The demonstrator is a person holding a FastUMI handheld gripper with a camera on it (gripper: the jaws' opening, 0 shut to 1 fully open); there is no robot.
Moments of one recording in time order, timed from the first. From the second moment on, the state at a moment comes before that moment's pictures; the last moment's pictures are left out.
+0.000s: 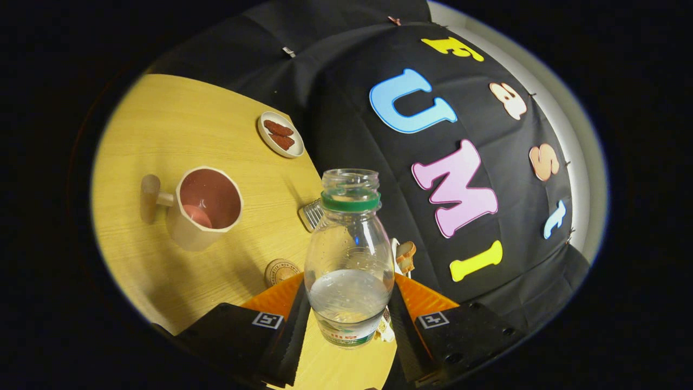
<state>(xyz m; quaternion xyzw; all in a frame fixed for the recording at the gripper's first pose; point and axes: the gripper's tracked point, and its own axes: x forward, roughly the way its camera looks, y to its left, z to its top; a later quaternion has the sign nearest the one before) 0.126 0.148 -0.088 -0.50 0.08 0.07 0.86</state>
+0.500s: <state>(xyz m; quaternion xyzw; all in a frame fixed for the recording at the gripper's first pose) 0.148 0.174 -0.095 -0.61 0.05 0.07 0.79</state>
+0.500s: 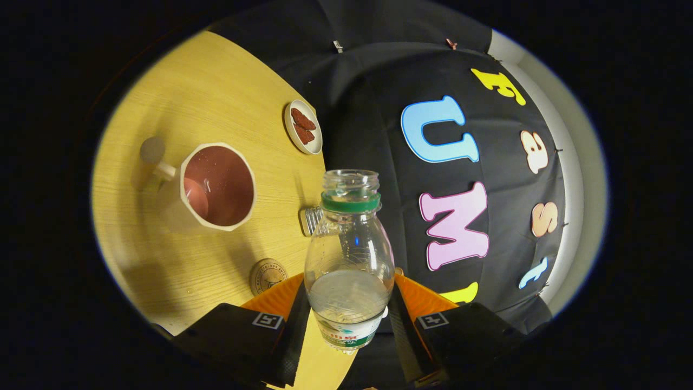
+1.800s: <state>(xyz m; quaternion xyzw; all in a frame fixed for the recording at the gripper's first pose) 0.167 0.195 -0.128 -0.78 -0.01 0.11 0.62</state>
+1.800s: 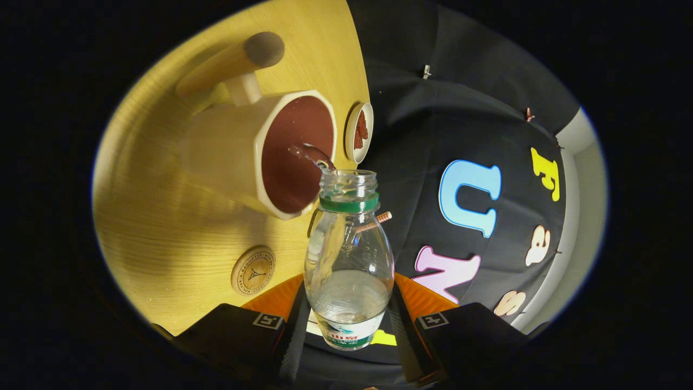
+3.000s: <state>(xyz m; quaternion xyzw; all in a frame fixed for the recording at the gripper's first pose) 0.179 0.189 -0.118 -0.81 -0.02 0.11 0.57</state>
